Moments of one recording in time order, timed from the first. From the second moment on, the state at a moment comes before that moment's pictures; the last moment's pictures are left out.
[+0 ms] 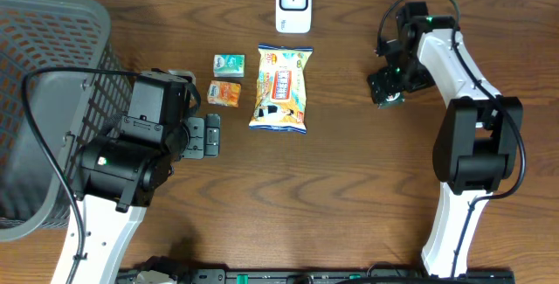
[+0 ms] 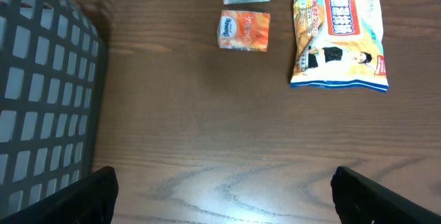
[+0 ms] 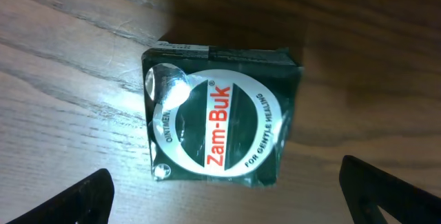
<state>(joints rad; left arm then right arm) -0.28 1.13 1.26 -1.14 -0.14 -0.17 0.06 2.22 1.78 -1.11 0.02 -0.26</state>
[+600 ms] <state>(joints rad) -0.28 1.13 1.26 -1.14 -0.14 -0.17 0.05 2.21 1.63 -0.88 -0.03 -0.33</state>
